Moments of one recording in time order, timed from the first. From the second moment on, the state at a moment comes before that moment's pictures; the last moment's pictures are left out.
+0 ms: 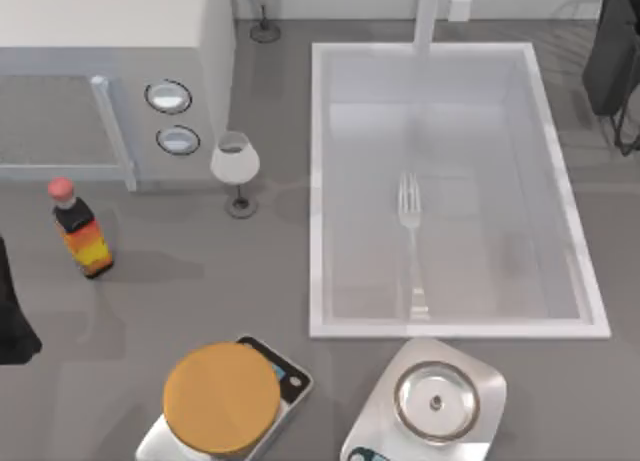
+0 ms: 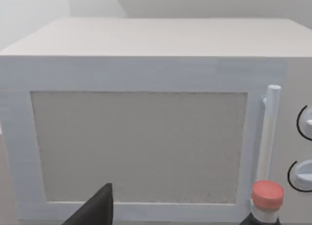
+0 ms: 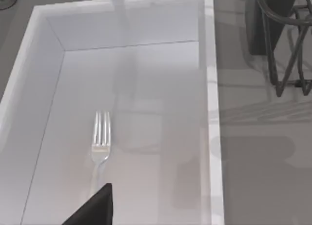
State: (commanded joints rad) left arm 0.00 0.00 0.00 0.00 0.00 0.00; right arm 0.16 0.88 0.80 -0.50 0.00 0.21
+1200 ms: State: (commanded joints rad) left arm 0.00 0.00 0.00 0.00 0.00 0.00; right arm 0.46 2.53 2.32 -1.36 0.01 0.48
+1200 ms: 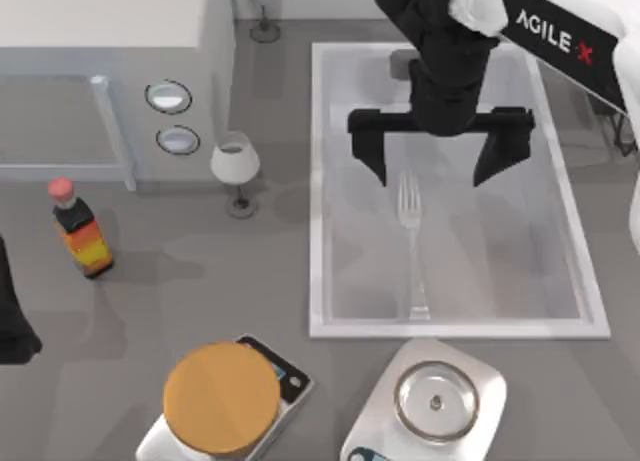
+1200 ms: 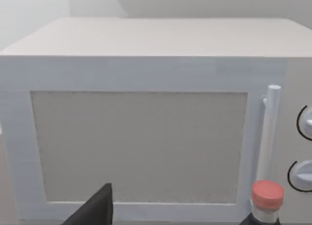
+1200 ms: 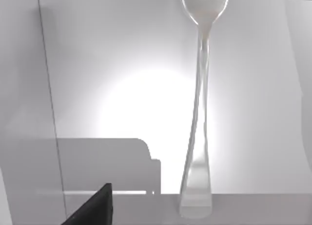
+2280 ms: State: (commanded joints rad) left arm 0.00 0.00 0.00 0.00 0.00 0.00; right arm 0.46 2.69 2.05 -0.93 0.01 0.48
